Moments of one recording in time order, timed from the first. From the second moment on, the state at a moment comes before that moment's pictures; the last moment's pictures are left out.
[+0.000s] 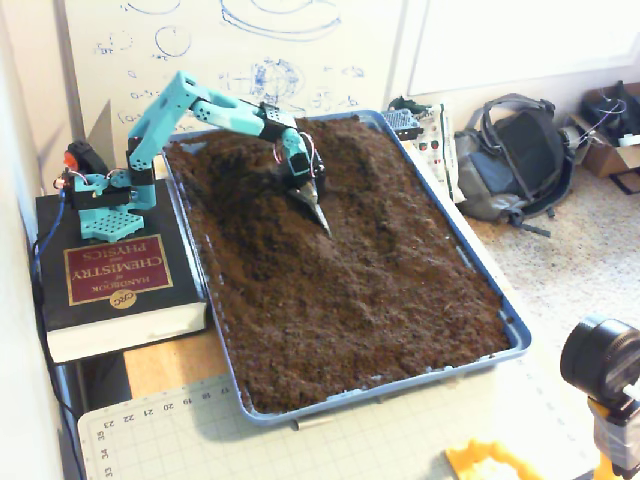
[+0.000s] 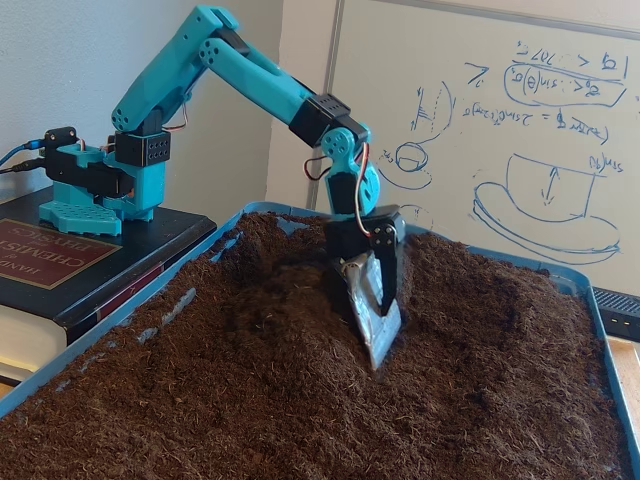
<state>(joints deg) 4.4 56.6 83.8 41.8 -9.0</state>
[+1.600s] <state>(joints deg) -22.4 42.5 62.0 43.2 20.0</state>
